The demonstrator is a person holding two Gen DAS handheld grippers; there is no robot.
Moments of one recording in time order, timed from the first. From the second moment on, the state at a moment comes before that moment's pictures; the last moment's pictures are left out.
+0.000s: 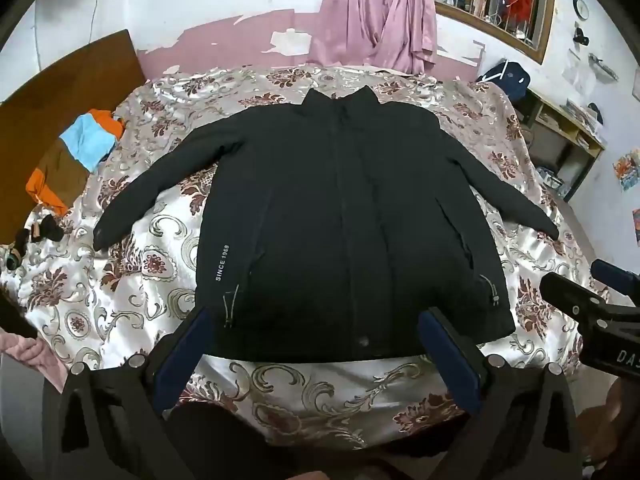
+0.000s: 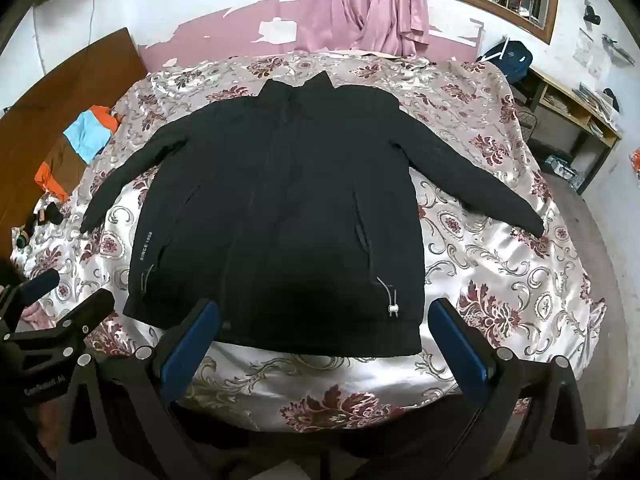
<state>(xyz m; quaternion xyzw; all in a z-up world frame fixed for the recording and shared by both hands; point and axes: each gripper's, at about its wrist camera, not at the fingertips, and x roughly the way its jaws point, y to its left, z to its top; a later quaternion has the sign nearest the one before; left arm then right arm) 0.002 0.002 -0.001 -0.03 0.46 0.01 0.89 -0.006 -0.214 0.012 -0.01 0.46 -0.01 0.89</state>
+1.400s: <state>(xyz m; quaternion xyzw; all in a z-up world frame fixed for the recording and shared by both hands) 0.001 -0.001 0.000 -0.03 0.46 0.00 0.89 0.002 -0.222 0.015 0.00 0.46 -0.01 0.89</state>
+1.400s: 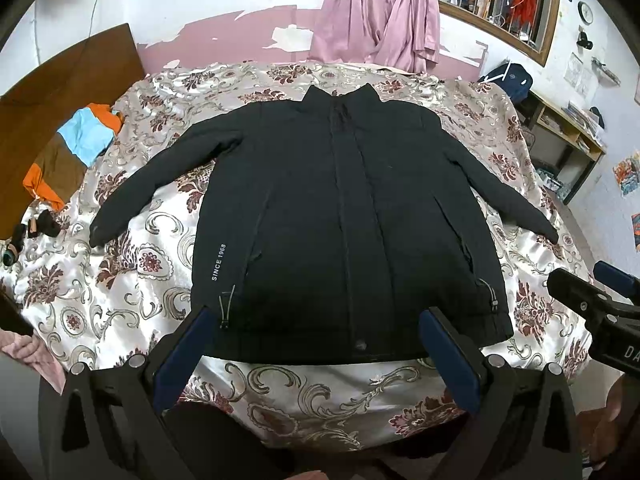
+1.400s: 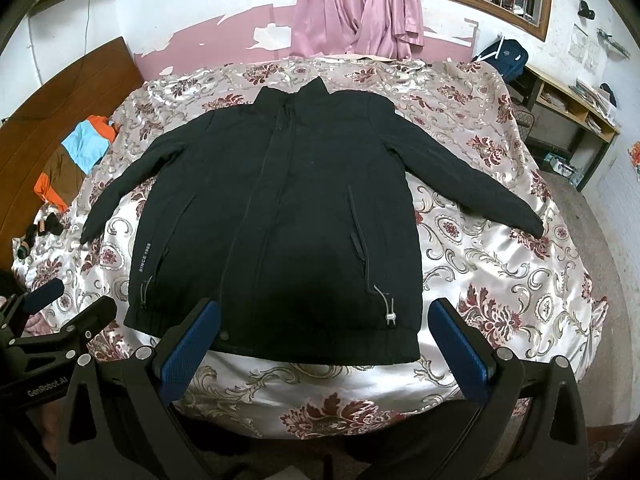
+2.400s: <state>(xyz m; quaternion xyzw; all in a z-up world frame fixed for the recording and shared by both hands) 0.004 0.001 -0.003 -0.03 0.46 0.00 0.89 0.007 -0.219 0.024 0.00 0.45 -0.01 0.89</state>
